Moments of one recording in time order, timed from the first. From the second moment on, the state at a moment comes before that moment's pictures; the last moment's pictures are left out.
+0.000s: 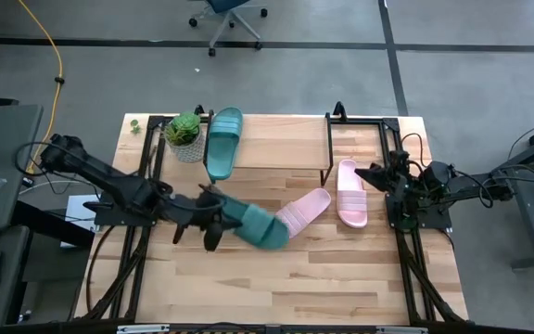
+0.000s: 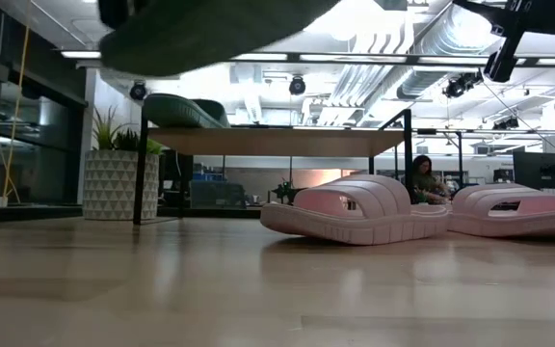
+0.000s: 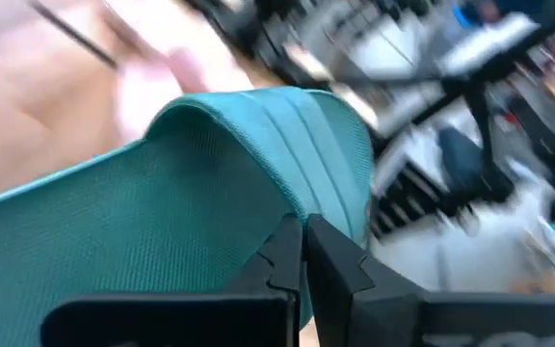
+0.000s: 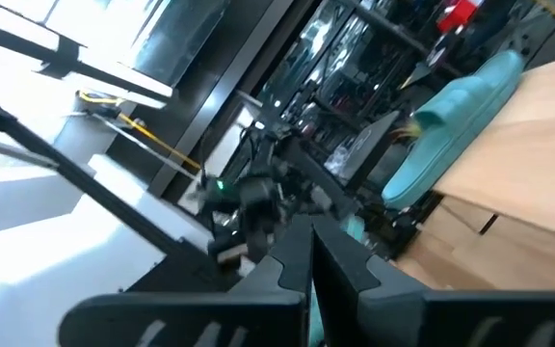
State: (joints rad) left arm -0.31 1.16 0.95 -0.27 -0.39 -0.85; right arm 0.13 0.18 0.24 0.21 0.26 0.89
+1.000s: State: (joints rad) left arm -0.09 1.52 1.36 -0.11 -1.12 -0.58; right arm 0.13 0.32 0.60 -0.23 0.41 0.53
